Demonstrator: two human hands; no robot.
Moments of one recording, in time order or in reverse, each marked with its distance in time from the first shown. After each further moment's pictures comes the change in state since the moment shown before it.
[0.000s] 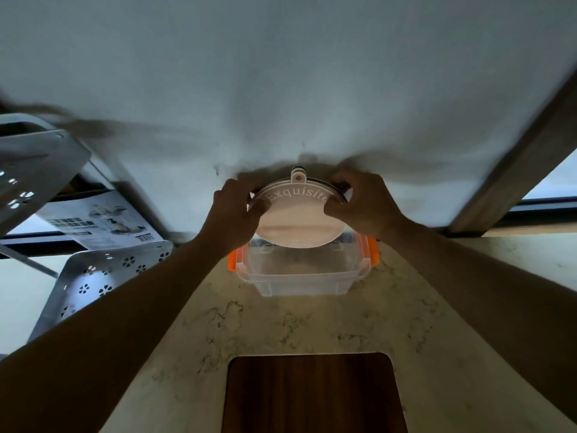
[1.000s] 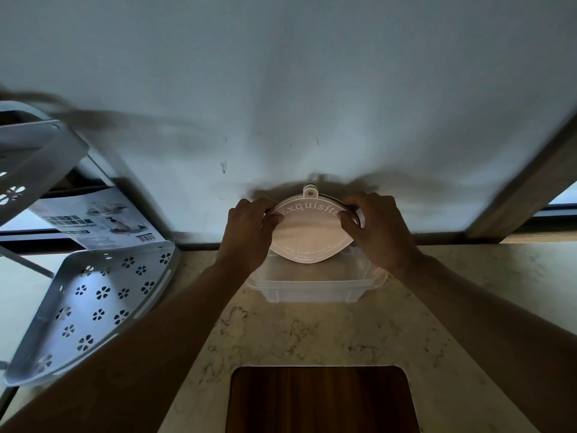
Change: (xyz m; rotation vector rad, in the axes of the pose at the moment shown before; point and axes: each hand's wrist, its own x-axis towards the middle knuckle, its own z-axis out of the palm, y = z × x) left_hand -0.019 -0.012 0.038 0.014 0.128 -0.002; right_hand -0.028 0.023 0.030 -0.201 0.115 -0.112
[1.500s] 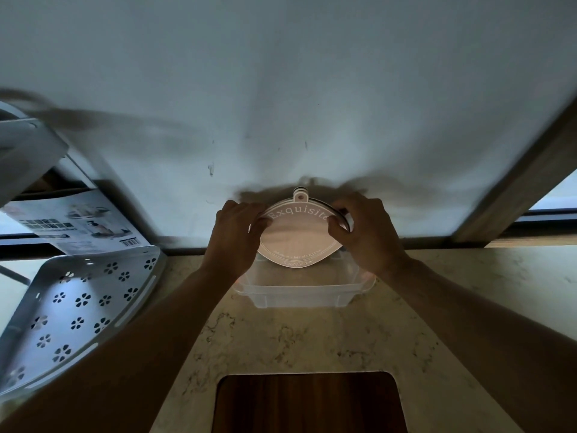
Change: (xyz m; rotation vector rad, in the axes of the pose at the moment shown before) left_hand 0.000 -0.008 0.005 -0.017 0.023 0.046; right_hand -0.001 0.004 0.006 0.023 0.086 -0.005
